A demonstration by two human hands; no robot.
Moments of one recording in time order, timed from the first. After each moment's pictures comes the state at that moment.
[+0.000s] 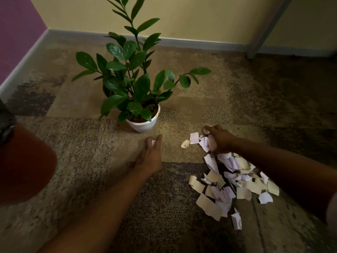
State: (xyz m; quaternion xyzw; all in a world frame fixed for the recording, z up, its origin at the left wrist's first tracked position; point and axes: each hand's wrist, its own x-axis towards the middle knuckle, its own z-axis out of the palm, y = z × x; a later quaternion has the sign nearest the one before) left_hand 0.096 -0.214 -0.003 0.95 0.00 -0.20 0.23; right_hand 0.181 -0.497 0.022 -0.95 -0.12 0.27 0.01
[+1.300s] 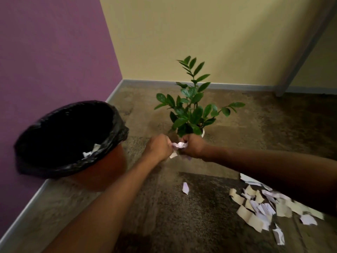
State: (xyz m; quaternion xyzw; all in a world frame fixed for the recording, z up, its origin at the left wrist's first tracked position) left_hand 0.043 -0.087 0.181 0.96 0.09 -0.04 0.26; right_hand 0.092 -0.237 0.159 -0.91 -0.14 0.19 0.34
